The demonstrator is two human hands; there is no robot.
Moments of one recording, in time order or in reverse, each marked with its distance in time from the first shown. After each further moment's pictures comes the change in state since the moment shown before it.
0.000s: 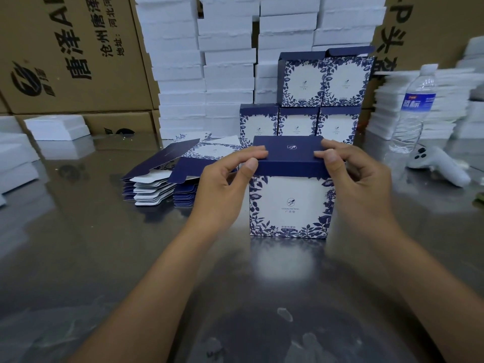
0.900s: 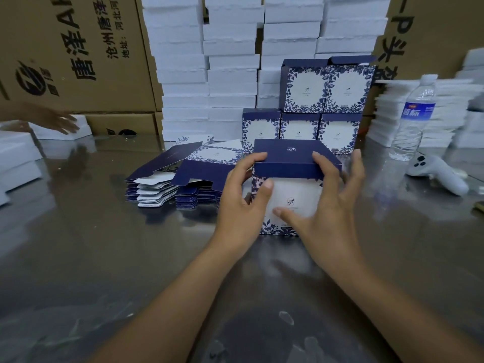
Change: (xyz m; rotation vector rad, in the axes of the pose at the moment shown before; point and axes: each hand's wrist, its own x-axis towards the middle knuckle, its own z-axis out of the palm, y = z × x) left_hand -0.015 -0.013 0.023 -0.002 0.092 -0.069; right_hand -0.040 -0.019 0.025 -0.579 -0.099 -0.007
